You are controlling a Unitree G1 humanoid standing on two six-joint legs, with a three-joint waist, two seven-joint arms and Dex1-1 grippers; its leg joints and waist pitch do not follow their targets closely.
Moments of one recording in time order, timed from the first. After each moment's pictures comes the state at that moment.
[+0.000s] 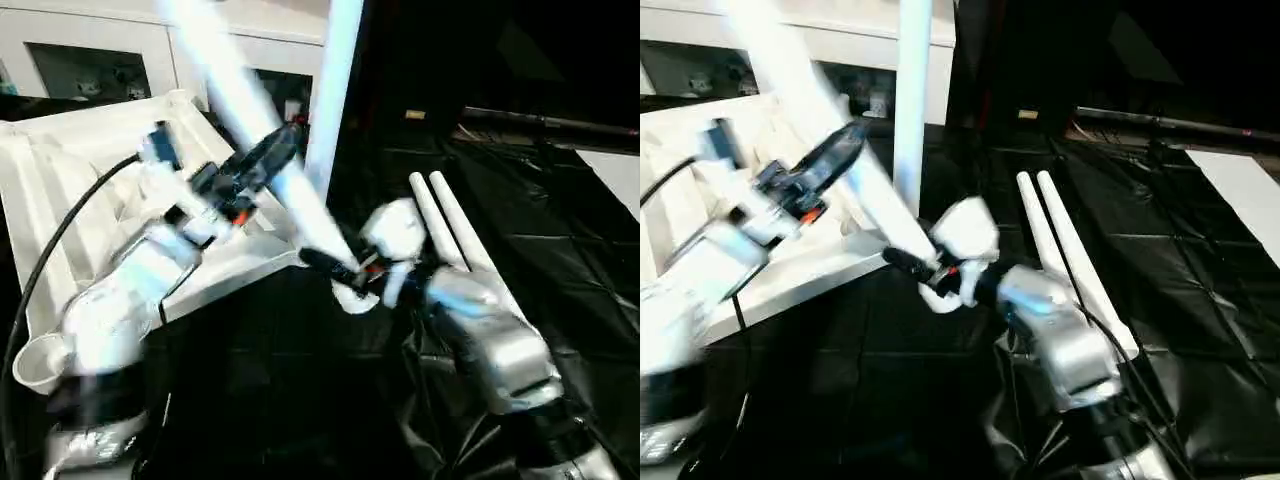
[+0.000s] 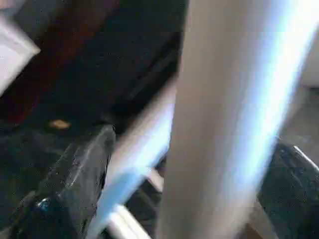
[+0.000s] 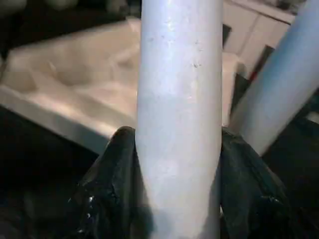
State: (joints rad) left arm -0.48 0.22 0.22 -0.05 -1.00 0.63 -0.30; right arm -0.37 -0.23 0.31 -0.01 0.11 0.23 0.59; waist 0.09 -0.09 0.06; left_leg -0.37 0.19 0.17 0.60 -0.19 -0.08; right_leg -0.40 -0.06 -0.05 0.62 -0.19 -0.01
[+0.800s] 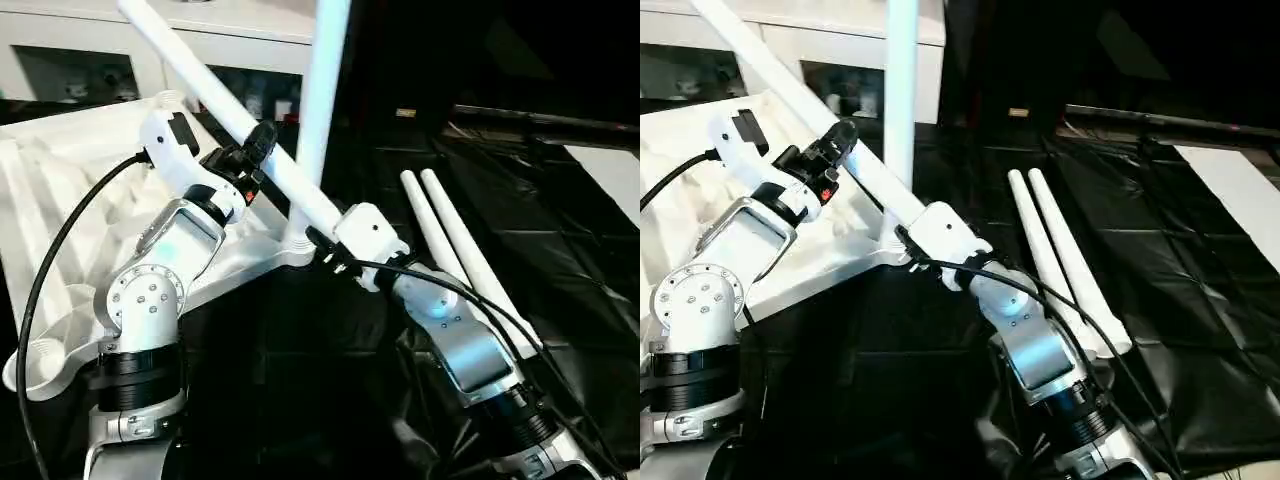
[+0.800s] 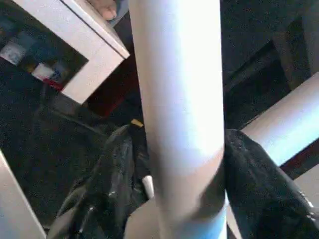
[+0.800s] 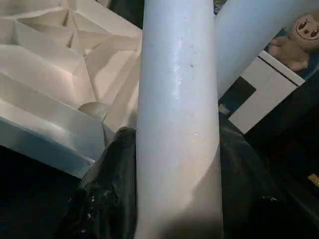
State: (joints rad) left arm -0.54 0.09 0.24 -0.10 -0.87 0.63 0.08; right arm -0.42 -0.15 0.35 0.10 -0.13 0.14 0.32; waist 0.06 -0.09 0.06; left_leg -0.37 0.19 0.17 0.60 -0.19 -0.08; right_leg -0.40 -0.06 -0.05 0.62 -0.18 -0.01
